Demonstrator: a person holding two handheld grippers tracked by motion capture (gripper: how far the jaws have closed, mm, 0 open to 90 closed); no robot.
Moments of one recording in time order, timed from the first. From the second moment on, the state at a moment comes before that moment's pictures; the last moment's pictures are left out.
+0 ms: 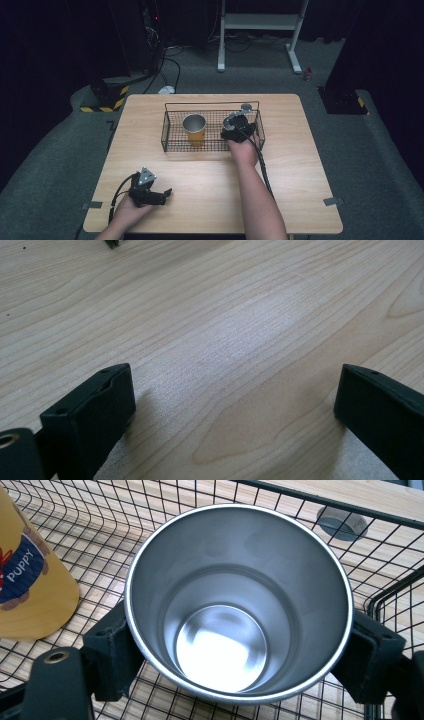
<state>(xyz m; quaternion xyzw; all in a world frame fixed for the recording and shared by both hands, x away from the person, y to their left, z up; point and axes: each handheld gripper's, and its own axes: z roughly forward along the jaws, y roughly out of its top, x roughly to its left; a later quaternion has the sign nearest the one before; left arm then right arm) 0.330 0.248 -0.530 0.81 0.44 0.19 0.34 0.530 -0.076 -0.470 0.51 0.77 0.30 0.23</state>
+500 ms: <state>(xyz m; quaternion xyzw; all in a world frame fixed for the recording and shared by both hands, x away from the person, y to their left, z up) 0.330 0.248 -0.530 0.81 0.44 0.19 0.34 0.527 -0.078 -0.464 0.51 0.78 0.29 0.23</state>
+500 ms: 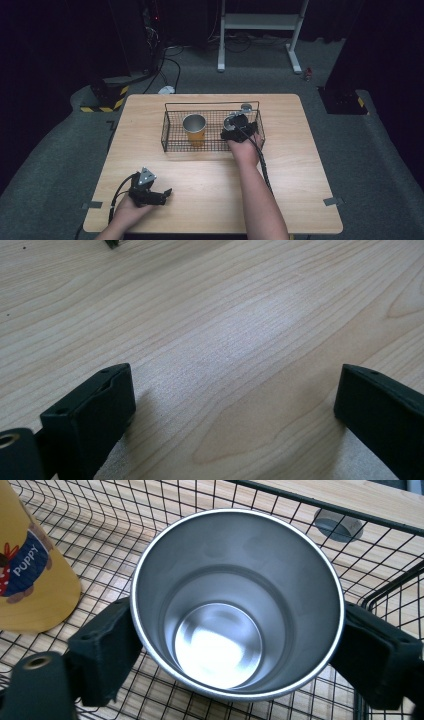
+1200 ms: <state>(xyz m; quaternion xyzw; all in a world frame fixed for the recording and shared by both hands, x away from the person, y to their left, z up) 0.330 0.248 -0.530 0.81 0.44 0.19 0.34 0.502 -0.090 -0.441 0.50 0.76 0.33 0.25</state>
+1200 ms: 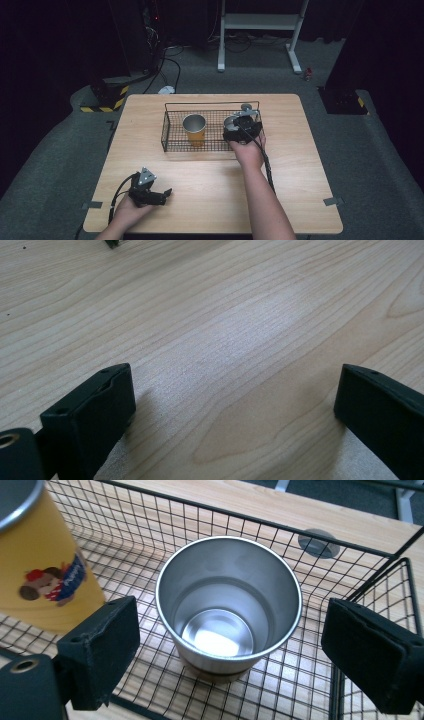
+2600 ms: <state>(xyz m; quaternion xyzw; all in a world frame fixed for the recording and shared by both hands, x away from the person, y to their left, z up) 0.330 0.248 -0.530 0.81 0.44 0.19 0.34 0.378 -0.151 -0.505 0.51 0.76 0.32 0.24</state>
